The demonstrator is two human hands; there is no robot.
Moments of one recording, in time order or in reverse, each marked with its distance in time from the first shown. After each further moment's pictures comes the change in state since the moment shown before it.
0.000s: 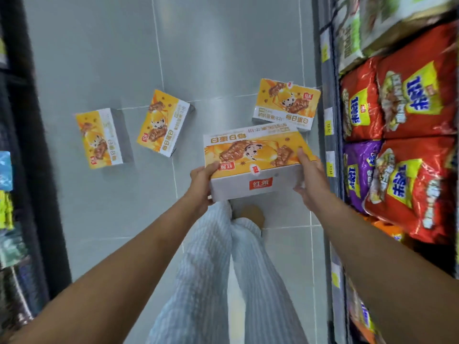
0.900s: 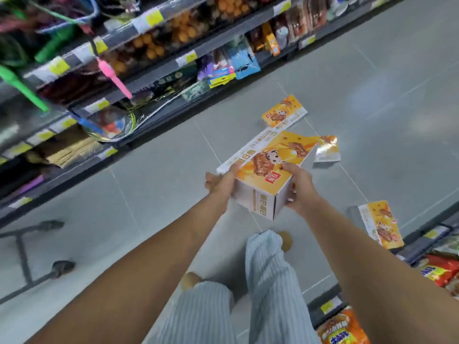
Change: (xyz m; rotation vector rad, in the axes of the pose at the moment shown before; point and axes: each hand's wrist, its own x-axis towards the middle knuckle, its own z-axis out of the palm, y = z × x) left_hand -0.284 -0.272 -0.236 -0.954 0.511 0.062; right_hand -0.381 0.173 0.138 -0.878 -0.653 -0.169
